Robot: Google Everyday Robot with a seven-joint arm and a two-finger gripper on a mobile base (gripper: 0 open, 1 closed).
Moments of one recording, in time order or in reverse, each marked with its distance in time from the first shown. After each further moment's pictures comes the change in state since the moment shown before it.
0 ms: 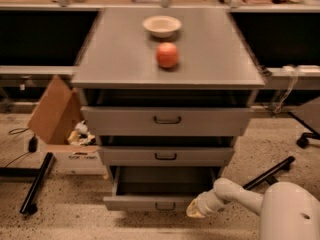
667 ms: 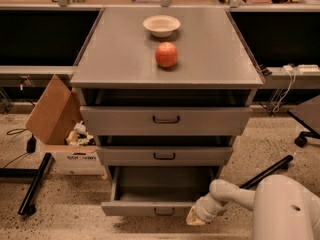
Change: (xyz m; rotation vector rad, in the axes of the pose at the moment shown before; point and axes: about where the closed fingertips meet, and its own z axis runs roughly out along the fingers) arm 0.004 0.037 0.002 -0.122 0.051 0.012
